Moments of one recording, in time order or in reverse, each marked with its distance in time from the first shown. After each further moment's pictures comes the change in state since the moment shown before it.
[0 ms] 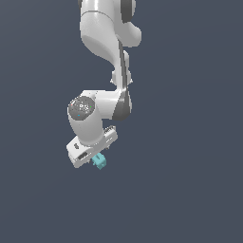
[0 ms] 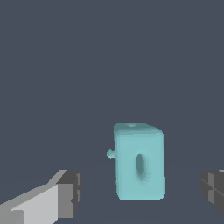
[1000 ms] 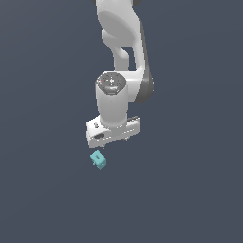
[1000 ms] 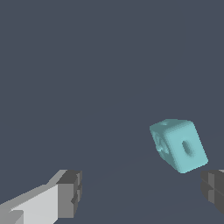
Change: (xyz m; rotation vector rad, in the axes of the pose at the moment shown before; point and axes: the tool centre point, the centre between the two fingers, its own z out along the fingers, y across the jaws) arm 0.028 -0.074 -0.051 -0.023 0.007 0.338
